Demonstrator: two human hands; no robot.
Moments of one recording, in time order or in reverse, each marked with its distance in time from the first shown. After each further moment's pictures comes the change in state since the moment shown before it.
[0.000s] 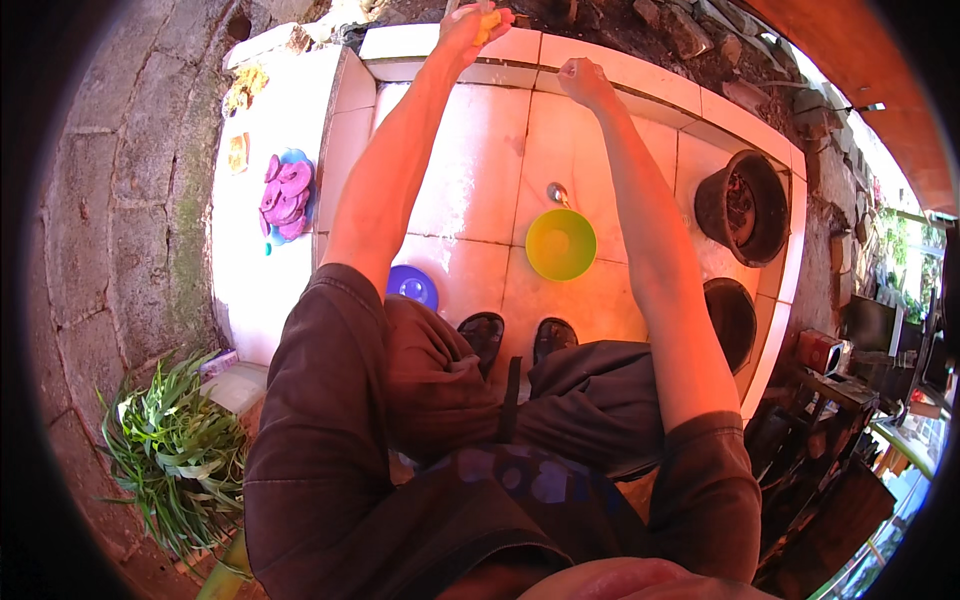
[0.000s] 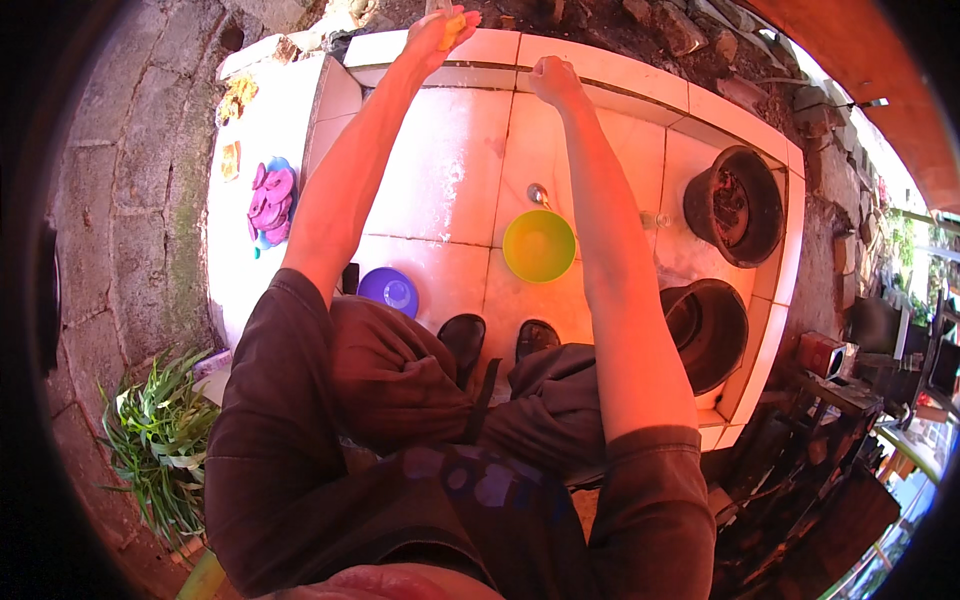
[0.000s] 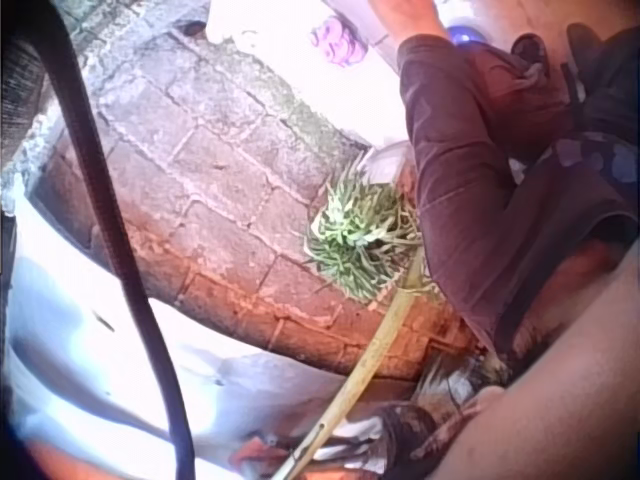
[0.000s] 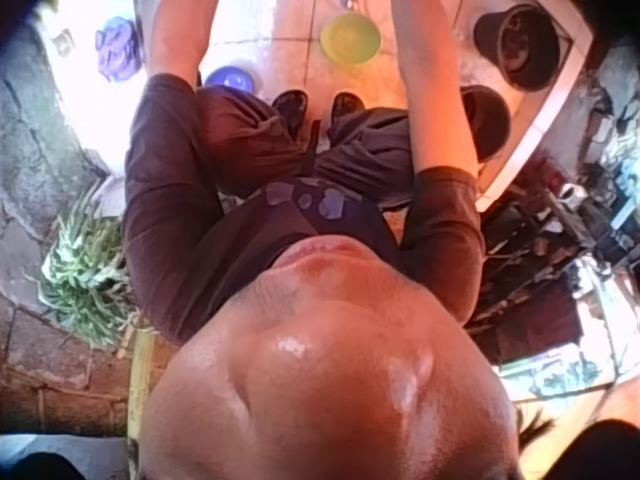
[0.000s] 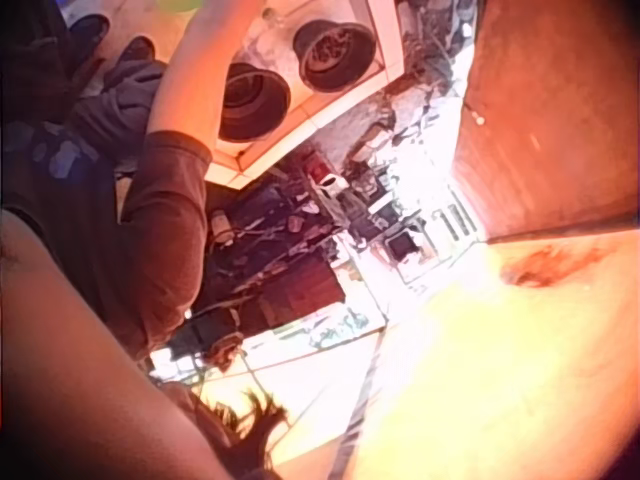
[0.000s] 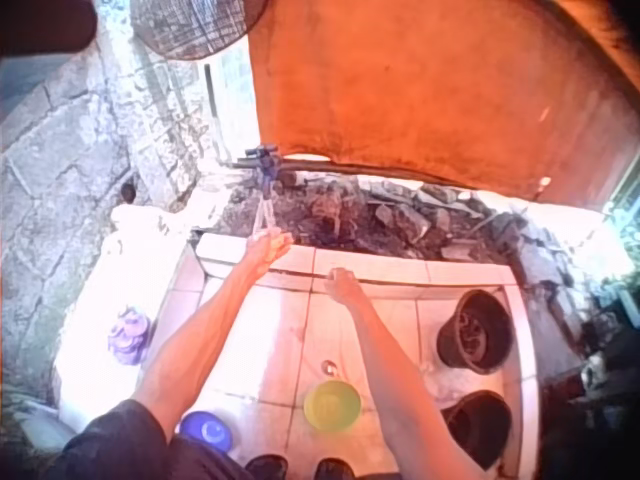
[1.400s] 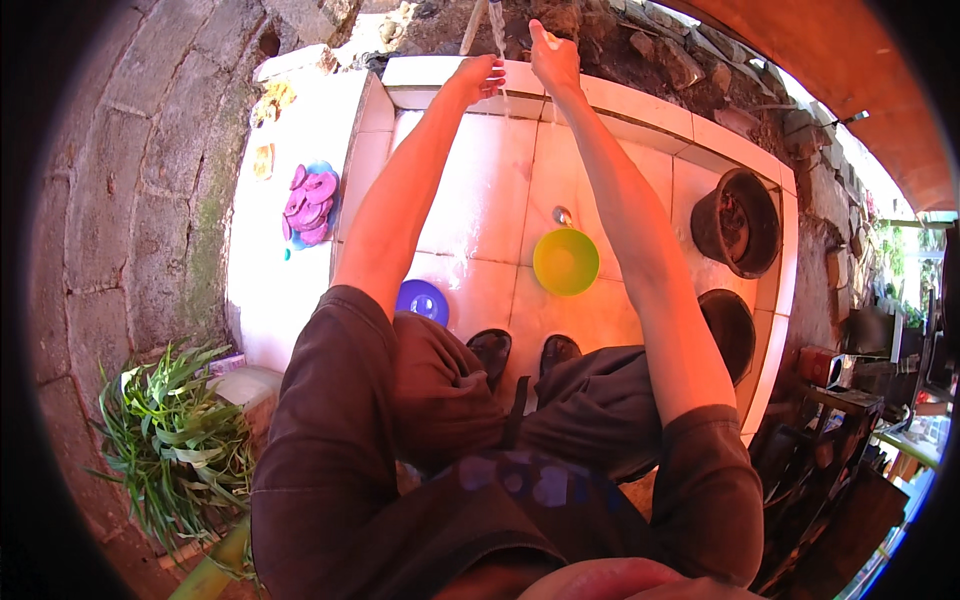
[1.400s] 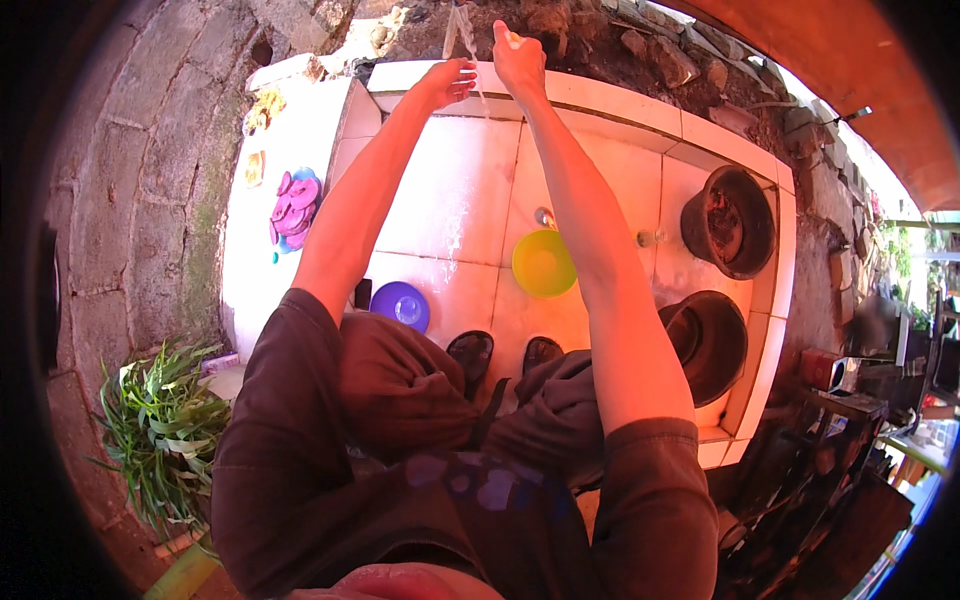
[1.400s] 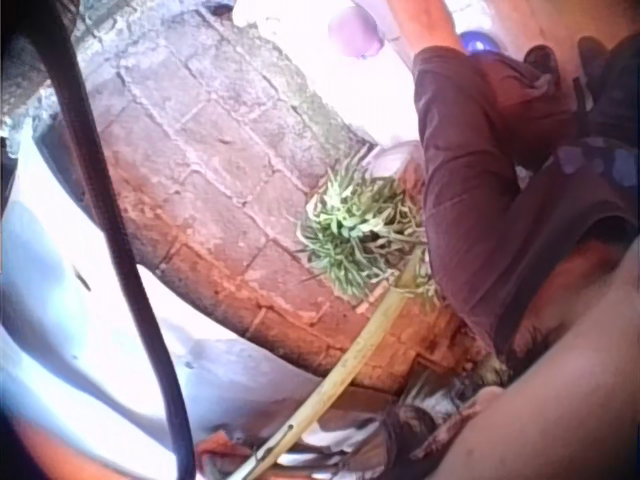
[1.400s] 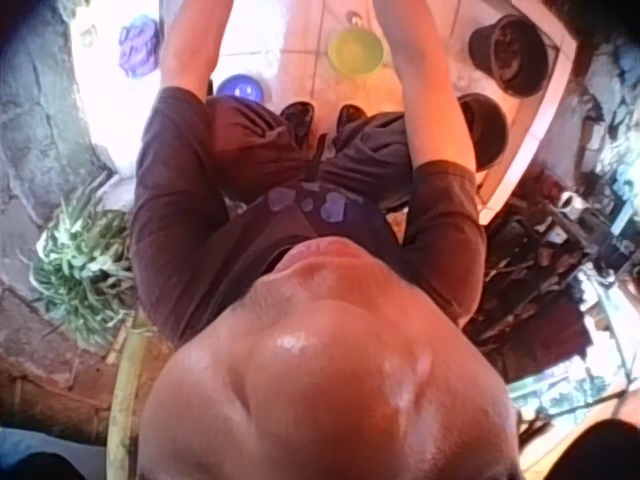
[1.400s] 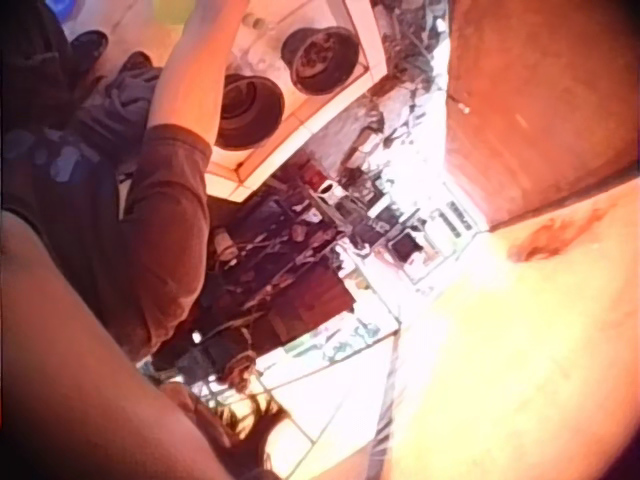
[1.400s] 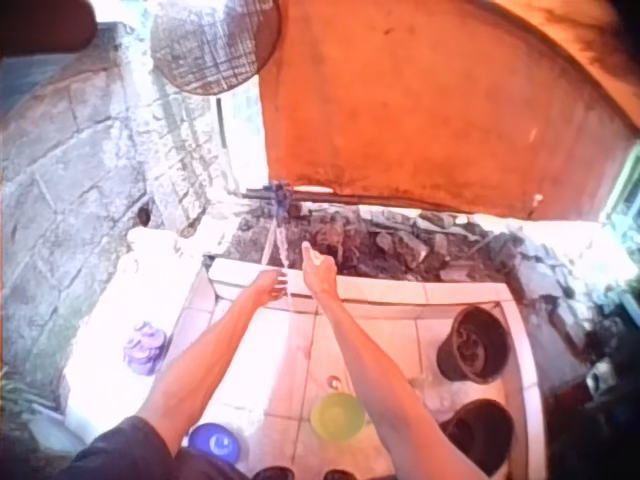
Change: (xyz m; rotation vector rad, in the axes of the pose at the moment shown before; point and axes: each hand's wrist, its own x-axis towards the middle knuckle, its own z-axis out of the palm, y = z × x) left_hand -0.041 0.038 -0.016 0.450 -0.013 -0.283; right_hand -0.002 -0.151 -0.037 0.581 0.274 0.161
